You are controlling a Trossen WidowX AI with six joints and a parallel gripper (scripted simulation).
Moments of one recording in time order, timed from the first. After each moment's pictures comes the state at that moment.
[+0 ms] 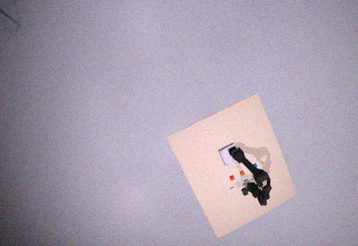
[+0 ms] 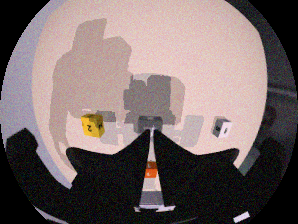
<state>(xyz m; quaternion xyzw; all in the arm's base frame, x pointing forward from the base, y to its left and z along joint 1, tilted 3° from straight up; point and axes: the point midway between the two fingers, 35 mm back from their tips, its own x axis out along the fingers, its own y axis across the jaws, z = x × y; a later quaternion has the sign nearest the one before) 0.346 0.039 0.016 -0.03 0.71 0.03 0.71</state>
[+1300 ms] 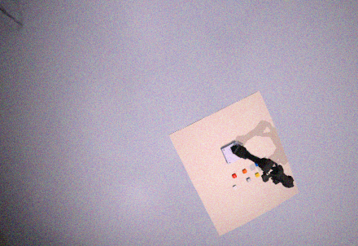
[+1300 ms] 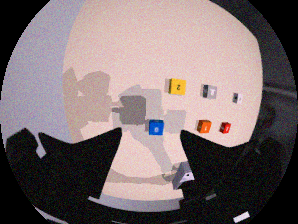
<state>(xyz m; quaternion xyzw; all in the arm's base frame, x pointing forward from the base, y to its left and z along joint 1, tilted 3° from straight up) 0.269 0.186 0.090 -0.02 0.71 0.03 0.70</state>
